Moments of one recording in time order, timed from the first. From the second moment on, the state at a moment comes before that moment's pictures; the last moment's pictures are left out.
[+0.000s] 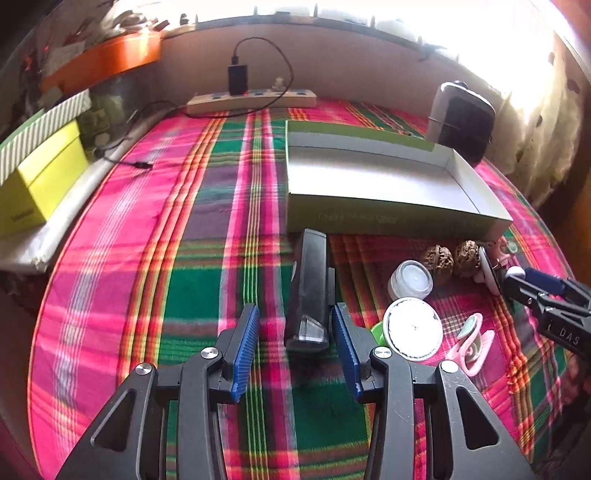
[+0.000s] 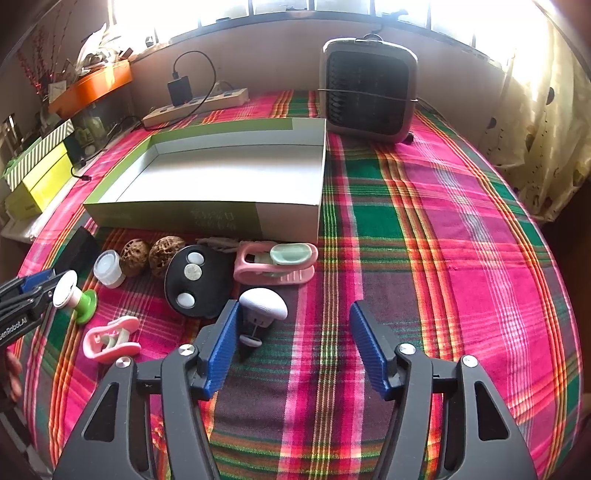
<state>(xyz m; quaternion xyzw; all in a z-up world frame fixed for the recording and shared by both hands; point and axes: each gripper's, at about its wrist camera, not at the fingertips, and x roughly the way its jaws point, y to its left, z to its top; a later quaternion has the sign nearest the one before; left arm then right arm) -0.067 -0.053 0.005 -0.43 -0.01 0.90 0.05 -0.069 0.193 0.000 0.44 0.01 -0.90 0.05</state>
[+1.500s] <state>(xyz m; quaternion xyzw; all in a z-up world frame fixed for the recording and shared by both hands) -0.083 -0.055 0.020 -0.41 -0.01 0.91 0.05 -0.068 0.194 0.015 0.42 0.00 -0.91 0.08</state>
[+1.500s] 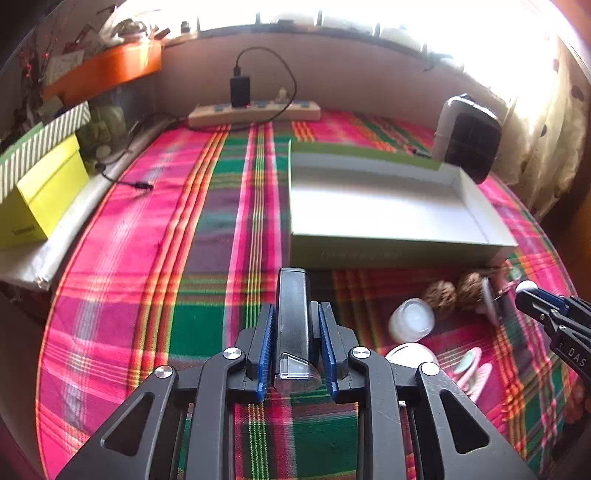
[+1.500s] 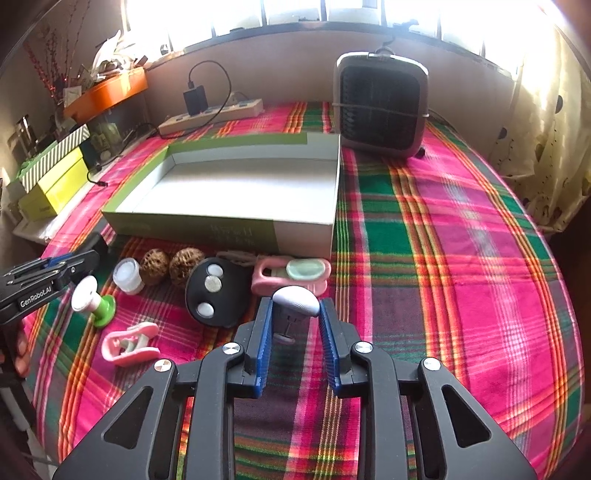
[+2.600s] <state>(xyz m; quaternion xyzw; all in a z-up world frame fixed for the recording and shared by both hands) -0.193 -0.002 0.031 -0.44 0.00 0.89 0.10 -0.188 0.170 0.028 0.43 0.01 -0.90 0.12</state>
